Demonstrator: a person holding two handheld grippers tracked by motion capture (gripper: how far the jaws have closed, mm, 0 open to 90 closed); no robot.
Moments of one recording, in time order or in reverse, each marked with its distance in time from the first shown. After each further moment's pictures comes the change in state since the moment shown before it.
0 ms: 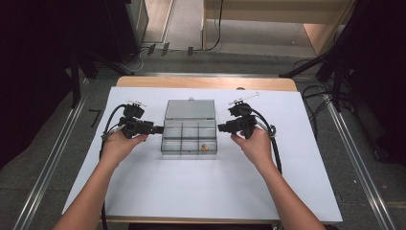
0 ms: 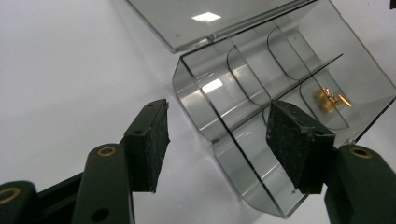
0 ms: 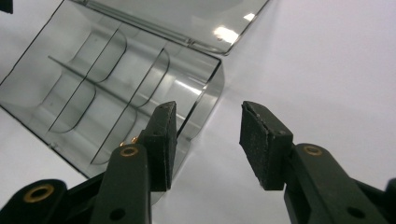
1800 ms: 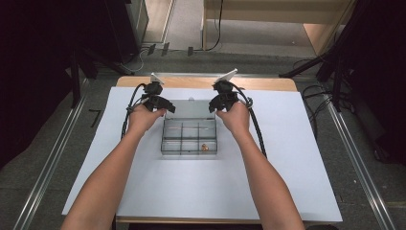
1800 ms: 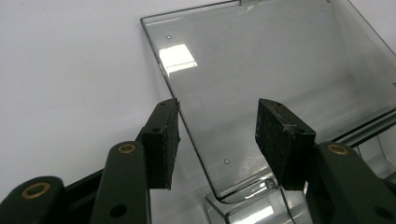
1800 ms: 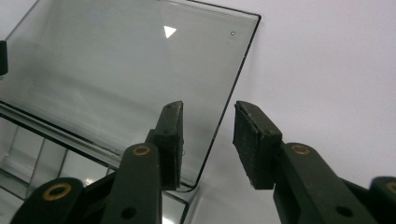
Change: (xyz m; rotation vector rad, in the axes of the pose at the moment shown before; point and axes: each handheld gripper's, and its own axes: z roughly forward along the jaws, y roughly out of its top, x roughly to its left) left arm 0.019 0.082 0.069 0.159 0.126 -0.200; right arm -0.014 0.088 0.074 0.188 -0.094 0.155
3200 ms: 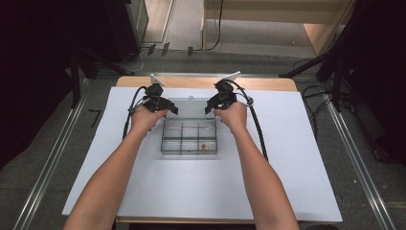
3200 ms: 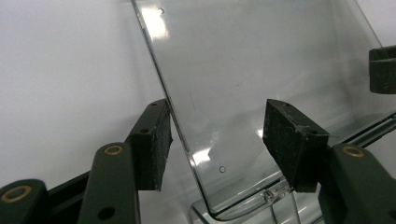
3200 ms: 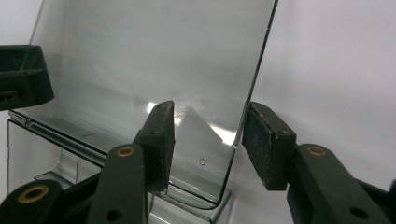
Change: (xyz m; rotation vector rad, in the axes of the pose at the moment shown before) left arm 0.008 0.002 0.008 0.016 -0.087 -0.080; right arm -0.012 0.009 0.017 0.112 0.151 0.178
